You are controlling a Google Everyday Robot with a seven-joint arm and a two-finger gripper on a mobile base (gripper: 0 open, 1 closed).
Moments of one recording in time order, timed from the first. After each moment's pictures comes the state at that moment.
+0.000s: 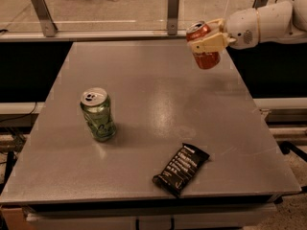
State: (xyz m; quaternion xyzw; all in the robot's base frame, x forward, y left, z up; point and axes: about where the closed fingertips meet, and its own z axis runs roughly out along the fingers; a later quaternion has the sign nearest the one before) arm 0.659 -0.124 0.956 -0.52 0.64 0.33 0.47
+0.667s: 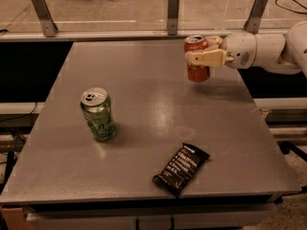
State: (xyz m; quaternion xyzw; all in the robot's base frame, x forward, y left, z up) arm 0.636 -0.118 0.935 -0.47 0.57 0.44 0.51
